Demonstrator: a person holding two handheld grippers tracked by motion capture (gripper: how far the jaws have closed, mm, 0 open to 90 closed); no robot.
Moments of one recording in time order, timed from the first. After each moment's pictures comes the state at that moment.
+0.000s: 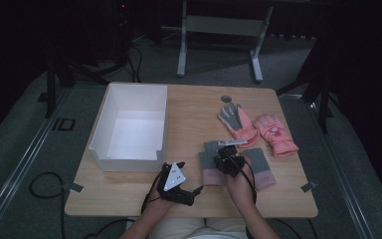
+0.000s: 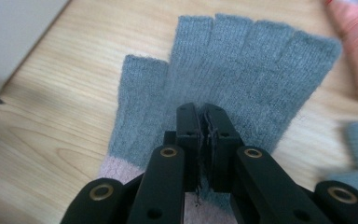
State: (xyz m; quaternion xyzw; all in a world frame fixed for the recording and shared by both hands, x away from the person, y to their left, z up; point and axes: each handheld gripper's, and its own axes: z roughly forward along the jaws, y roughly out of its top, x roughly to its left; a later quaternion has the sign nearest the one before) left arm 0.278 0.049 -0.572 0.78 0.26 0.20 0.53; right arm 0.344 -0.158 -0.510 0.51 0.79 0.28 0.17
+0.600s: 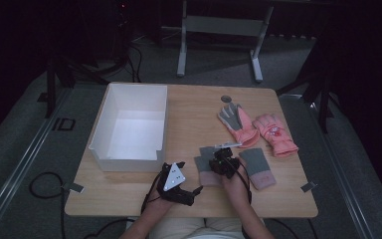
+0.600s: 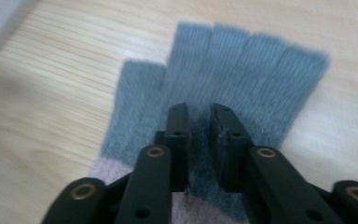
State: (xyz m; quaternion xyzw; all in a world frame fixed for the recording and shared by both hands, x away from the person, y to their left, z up) left arm 0.278 0.049 -0.572 0.78 0.26 0.20 0.53; right arm 0.355 -0.155 -0.538 0.51 0.80 0.29 0.15
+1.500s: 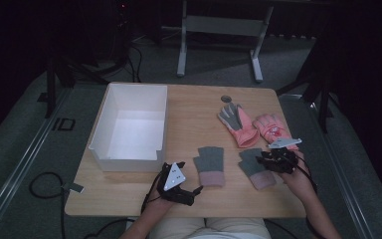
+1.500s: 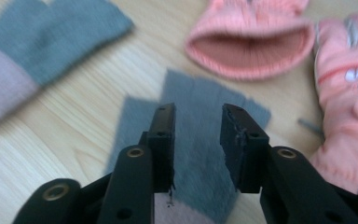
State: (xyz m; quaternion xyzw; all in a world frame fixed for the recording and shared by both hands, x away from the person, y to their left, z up) left arm 0.279 0.049 -0.572 0.78 0.26 0.20 0.53; right arm 0.362 -0.323 -0.505 0.38 0.86 0.30 0.19
